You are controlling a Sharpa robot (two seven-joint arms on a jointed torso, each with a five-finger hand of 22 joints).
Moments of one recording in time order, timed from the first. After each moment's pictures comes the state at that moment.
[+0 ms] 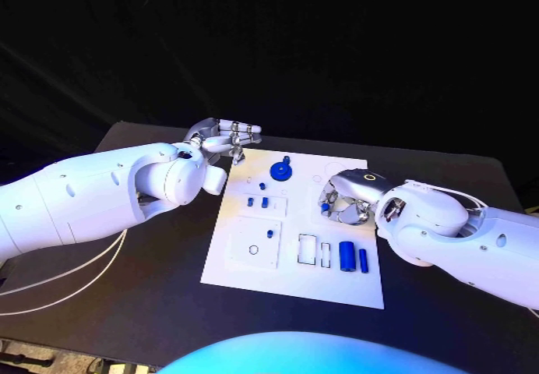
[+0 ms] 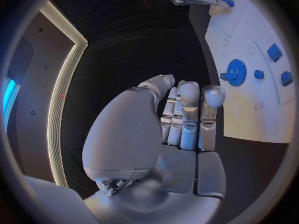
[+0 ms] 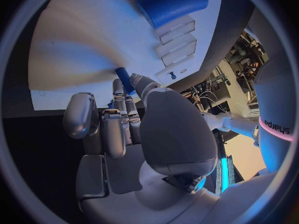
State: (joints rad) left arm 1.18 -0.91 0.01 1.54 -0.08 -0.40 0.19; left_hand 1.46 -0.21 0.42 0.13 0.35 1.04 0.18 0.08 0.08 1.15 0.11 0.17 0.18 1.32 0.02 1.03 0.60 0.12 1.22 0.10 1.06 1.09; right arm 1.18 -0.77 -0.12 1.64 -1.67 -0.24 -0.22; right_hand 1.41 -0.14 0.36 0.12 0.26 1.15 0.12 0.10 0.15 1.22 0.06 0.17 0.08 1.47 -0.01 1.46 1.31 0.11 1.39 0.09 1.13 1.31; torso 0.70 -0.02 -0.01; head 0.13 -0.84
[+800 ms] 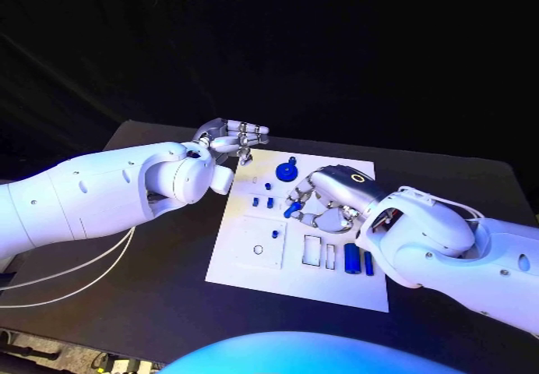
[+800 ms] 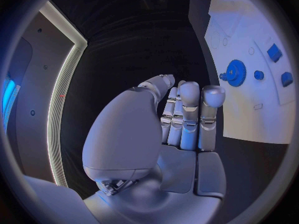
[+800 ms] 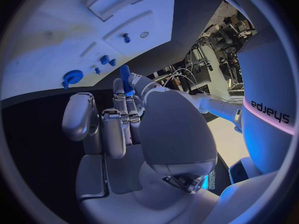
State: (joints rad) left arm 1.18 -0.89 0.01 1.53 -0.08 -0.40 0.18; left_hand 1.46 -0.21 0.42 0.12 0.35 1.04 0.18 0.08 0.08 1.15 0.10 0.17 0.18 1.32 0.02 1.03 0.60 0.12 1.22 0.10 1.06 1.09; right arm 1.19 -0.75 -0.10 1.85 -1.63 -0.38 -0.21; right_hand 1.42 -0.13 0.38 0.10 0.27 1.16 0.12 0.10 0.15 1.23 0.05 0.16 0.08 1.46 -0.01 1.47 1.31 0.10 1.39 0.08 1.14 1.31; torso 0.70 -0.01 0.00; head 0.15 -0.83
